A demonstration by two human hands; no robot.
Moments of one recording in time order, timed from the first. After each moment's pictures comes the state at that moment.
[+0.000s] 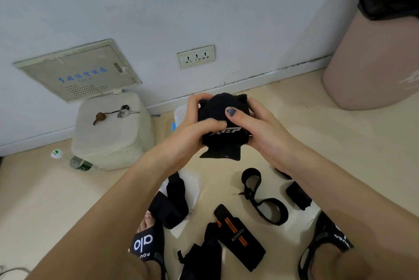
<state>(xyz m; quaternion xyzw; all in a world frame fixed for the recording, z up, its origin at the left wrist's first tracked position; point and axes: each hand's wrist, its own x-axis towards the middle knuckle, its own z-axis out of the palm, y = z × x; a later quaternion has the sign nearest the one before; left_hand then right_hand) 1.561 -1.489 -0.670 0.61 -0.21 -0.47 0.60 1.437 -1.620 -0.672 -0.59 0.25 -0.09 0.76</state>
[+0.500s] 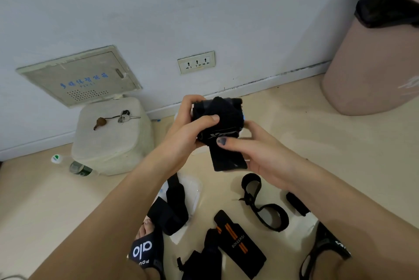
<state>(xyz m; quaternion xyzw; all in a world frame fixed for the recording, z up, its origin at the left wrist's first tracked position) 1.569 -1.491 -0.669 0.63 -0.20 -0.41 0.63 1.426 -1.609 -0.667 -0.53 0.29 0.02 0.80</state>
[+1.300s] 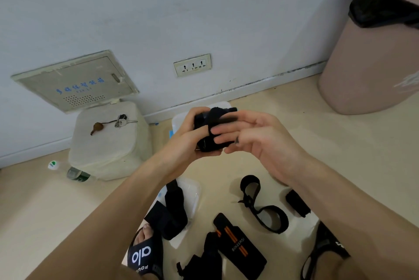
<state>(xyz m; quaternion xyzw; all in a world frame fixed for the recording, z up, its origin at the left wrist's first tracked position) 1.569 -1.495 -0.686 0.62 -0.19 -0.46 0.60 1.425 -1.625 -0.660 -0.55 0.19 -0.08 0.81</state>
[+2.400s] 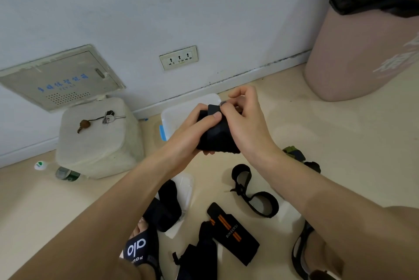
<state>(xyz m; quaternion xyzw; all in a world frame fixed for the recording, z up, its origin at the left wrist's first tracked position) 1.541 -1.508 -0.689 0.64 -0.24 -0.48 0.55 1.437 -1.608 -0.678 -0.65 0.35 -0.24 0.63</state>
